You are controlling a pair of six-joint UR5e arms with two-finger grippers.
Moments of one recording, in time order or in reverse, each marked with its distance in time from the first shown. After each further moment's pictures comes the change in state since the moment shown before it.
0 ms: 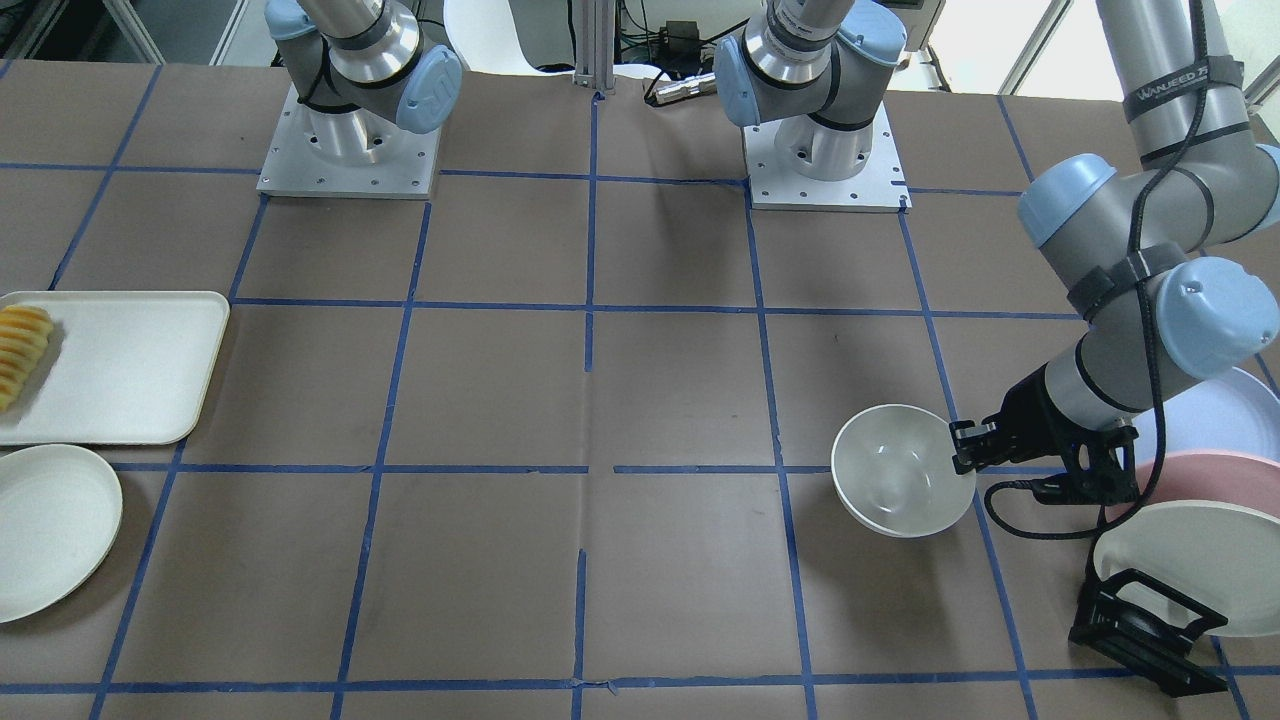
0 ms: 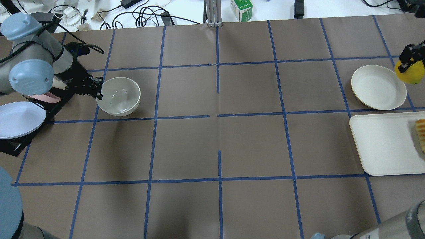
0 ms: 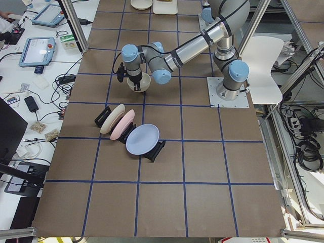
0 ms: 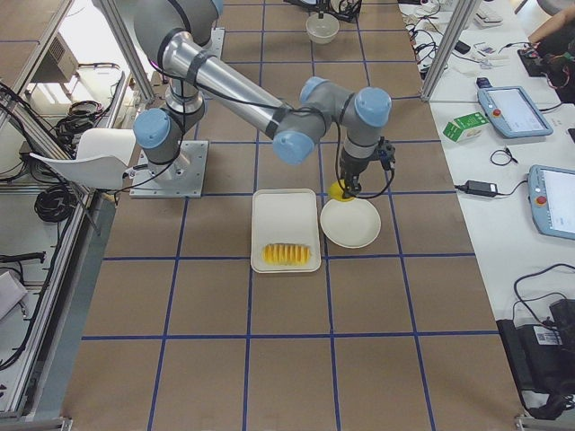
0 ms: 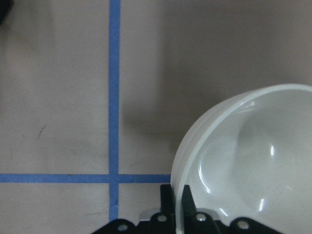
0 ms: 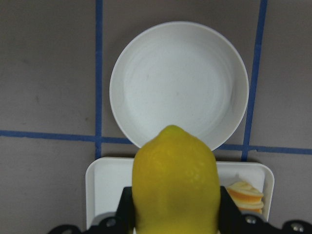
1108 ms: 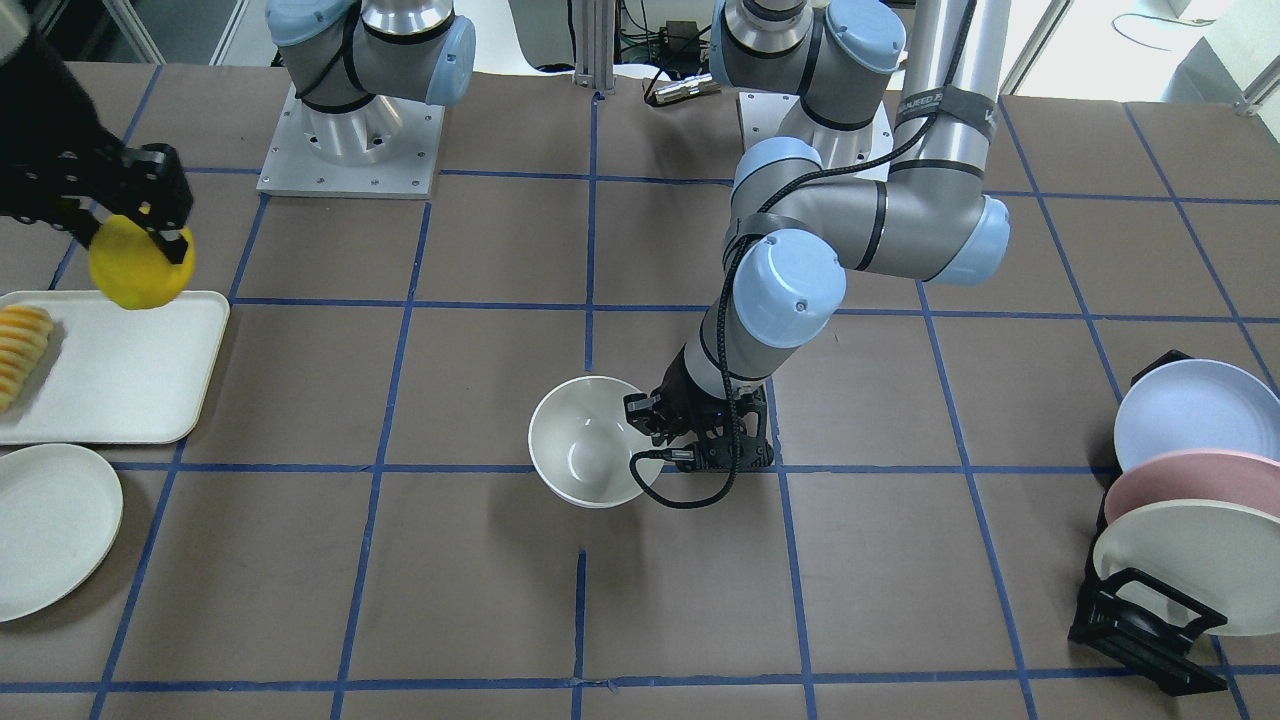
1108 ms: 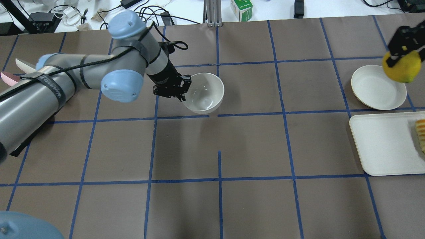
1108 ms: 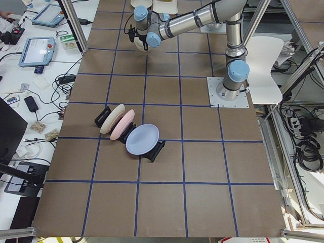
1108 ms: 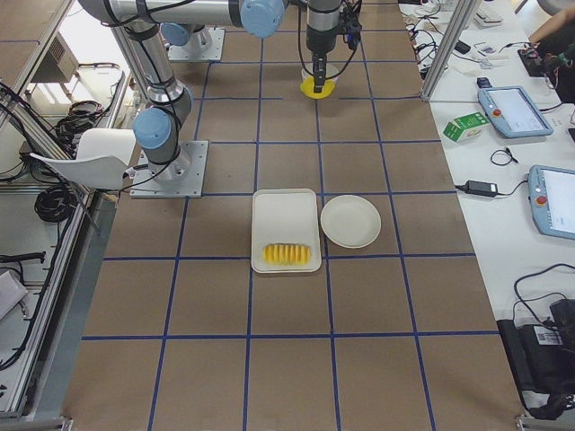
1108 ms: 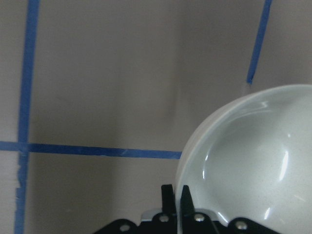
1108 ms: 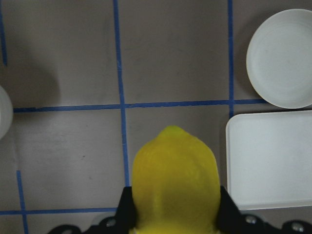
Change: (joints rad) left arm -0.487 -0.073 -0.059 0.195 -0.107 -0.576; right arm 0.408 -0.267 0.016 0.206 0.038 0.518
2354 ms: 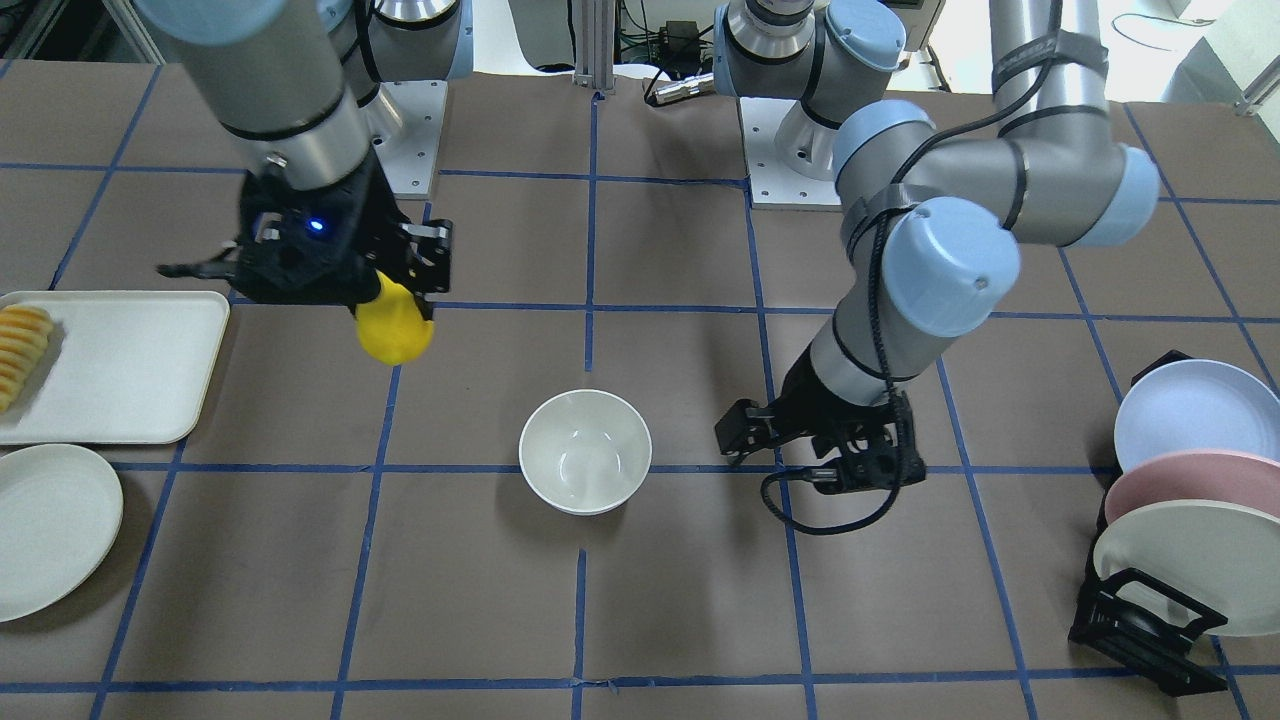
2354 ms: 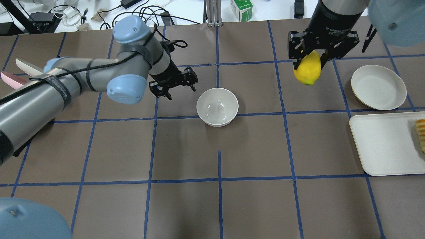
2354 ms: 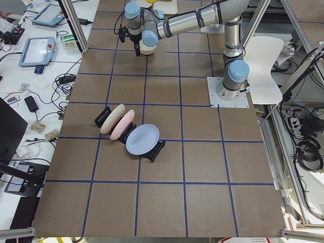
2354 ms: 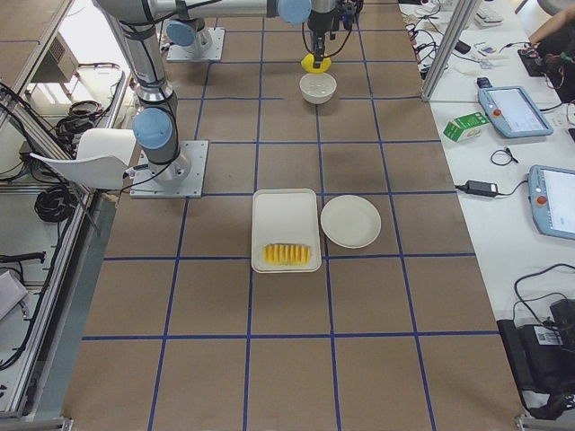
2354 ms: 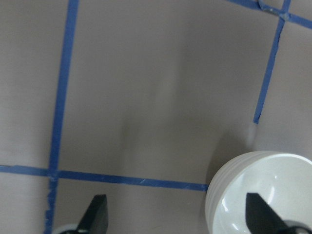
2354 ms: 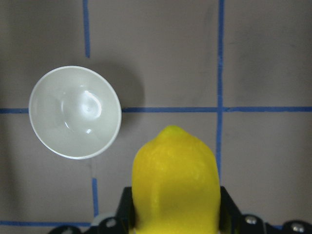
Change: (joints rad) left arm 0.163 0.079 0.187 -0.257 0.117 0.157; right arm 0.316 0.164 0.012 -0.156 0.033 0.280
